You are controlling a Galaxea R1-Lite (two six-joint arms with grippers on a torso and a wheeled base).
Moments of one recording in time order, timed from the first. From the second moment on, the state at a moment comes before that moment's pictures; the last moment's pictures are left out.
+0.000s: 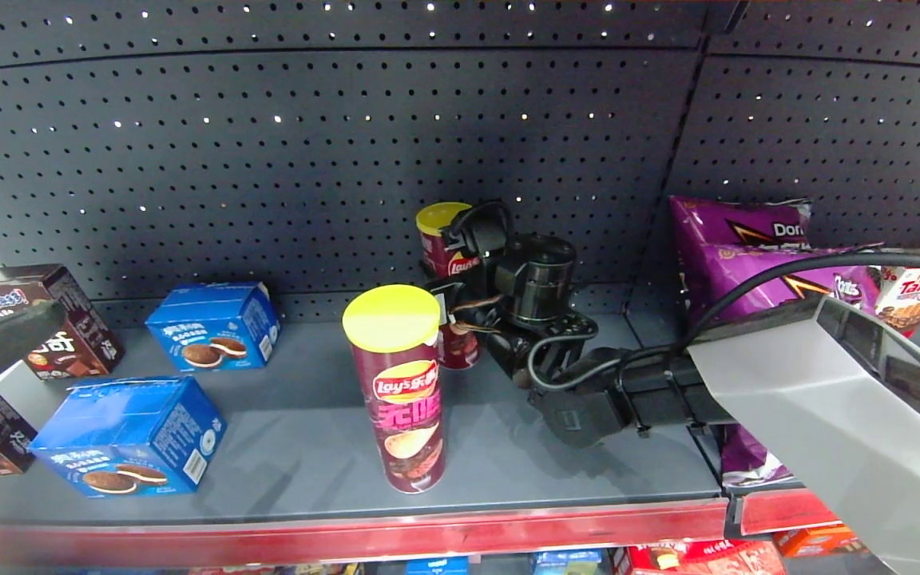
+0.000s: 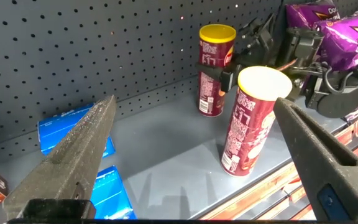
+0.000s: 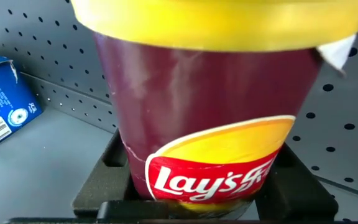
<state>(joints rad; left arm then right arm) -0.06 0.85 -0.71 -0.17 -0.39 0.01 0.79 2.32 -1.63 -0.86 -0.28 -0.13</state>
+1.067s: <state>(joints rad) -0.07 0.84 -0.70 -0.17 -0.39 0.01 0.79 2.35 -1.72 -0.81 -0.33 -0.15</state>
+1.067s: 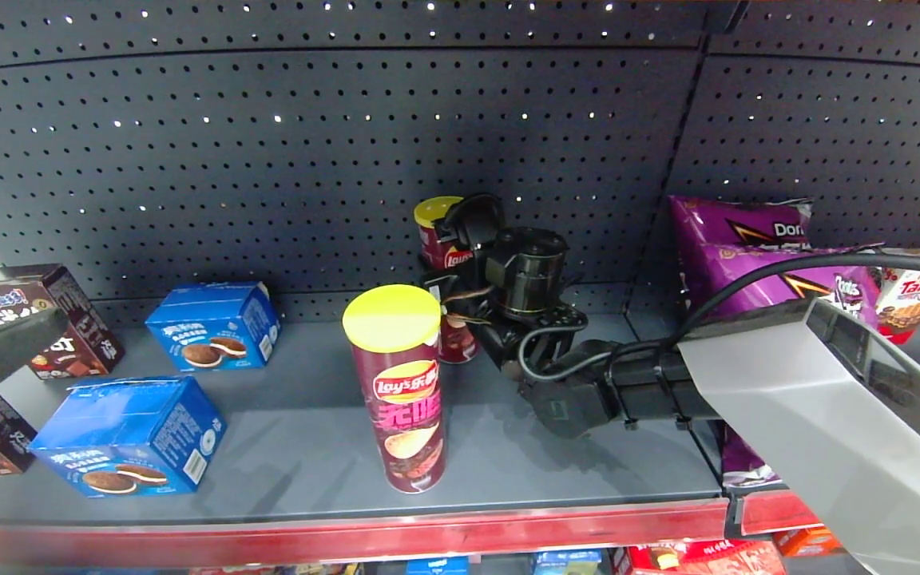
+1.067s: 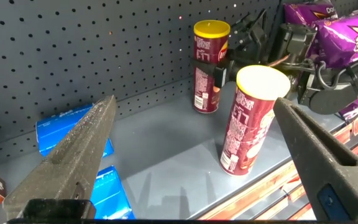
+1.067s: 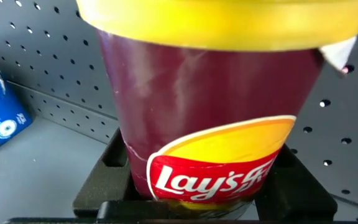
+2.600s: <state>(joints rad) -0.07 0.83 -0.69 -0.17 -0.39 0.01 0.82 2.31 -1.66 -0.81 -0.39 -0.17</state>
